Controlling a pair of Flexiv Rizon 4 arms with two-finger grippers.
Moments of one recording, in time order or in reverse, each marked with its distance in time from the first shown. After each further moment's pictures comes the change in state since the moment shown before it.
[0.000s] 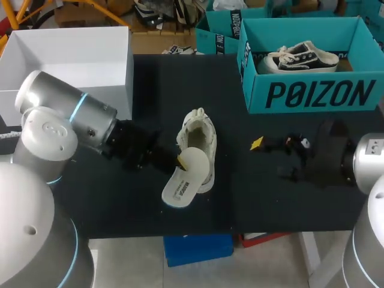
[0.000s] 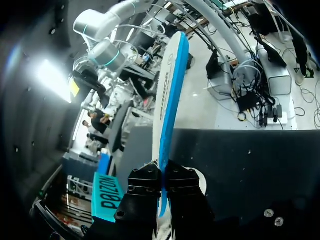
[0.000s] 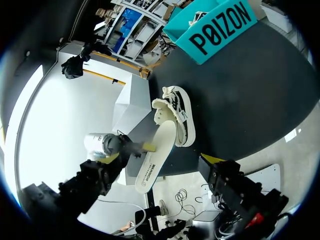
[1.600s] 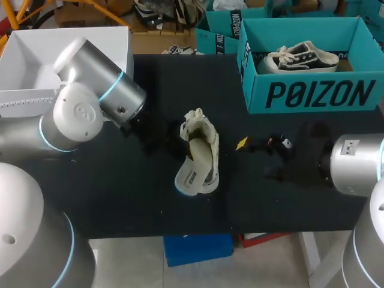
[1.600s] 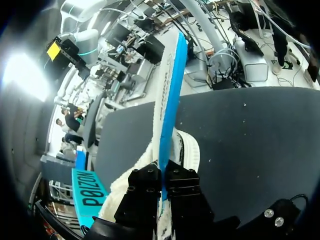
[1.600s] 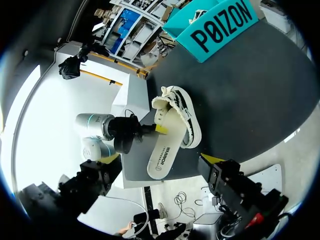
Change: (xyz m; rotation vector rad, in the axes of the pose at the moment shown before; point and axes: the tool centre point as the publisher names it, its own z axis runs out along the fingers) left arm -0.001 0.070 0.021 -0.066 0.256 0.051; right arm 0.005 -0.005 0.031 -0.022 -0.025 0.001
